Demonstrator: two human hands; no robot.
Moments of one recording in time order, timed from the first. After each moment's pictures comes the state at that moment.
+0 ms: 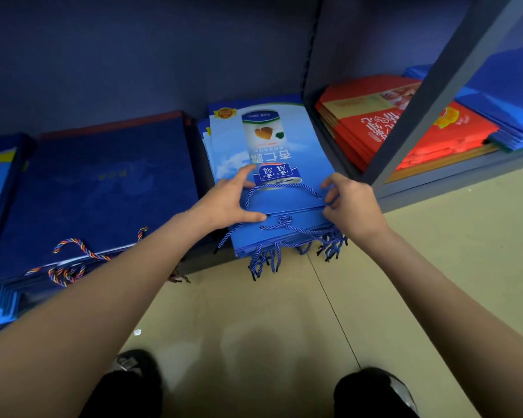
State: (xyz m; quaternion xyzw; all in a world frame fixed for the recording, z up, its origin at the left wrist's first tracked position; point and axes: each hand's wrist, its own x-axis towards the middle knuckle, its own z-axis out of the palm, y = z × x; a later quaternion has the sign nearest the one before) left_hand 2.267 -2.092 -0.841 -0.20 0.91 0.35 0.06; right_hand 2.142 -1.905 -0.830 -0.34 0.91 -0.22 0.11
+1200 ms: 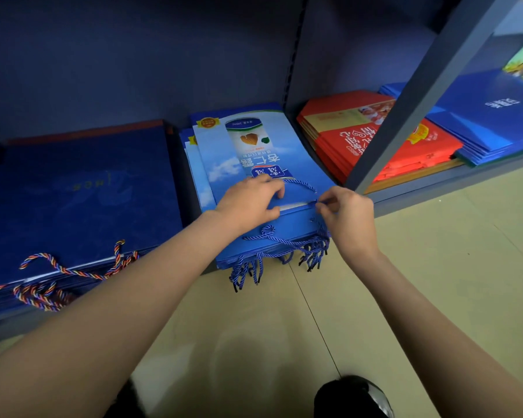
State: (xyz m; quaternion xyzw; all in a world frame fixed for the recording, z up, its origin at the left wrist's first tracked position) left_hand 2.221 -2.054 -0.824 -0.10 0.98 0.18 0.01; right_hand 2.143 -1.892 -0.826 -0.27 0.91 -0.31 -0.01
